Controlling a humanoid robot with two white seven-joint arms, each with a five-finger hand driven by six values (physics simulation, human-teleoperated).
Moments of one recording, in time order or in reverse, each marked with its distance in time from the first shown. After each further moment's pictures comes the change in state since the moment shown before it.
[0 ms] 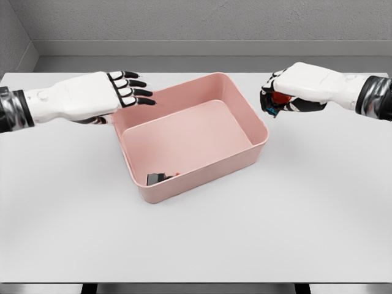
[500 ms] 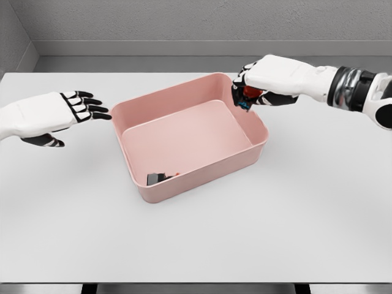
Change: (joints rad) left arm 0.118 0.191 0.011 0.012 0.155 0.000 0.005; right arm -0.092 0.103 0.079 -0.001 0.000 0.024 0.000
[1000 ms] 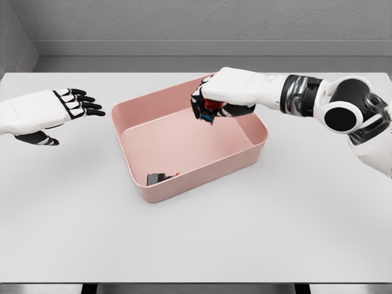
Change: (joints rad) left arm 0.000 0.007 0.002 0.028 0.017 0.000 -0.001; right arm -0.075 0.127 0.145 0.001 0.003 0.094 0.000
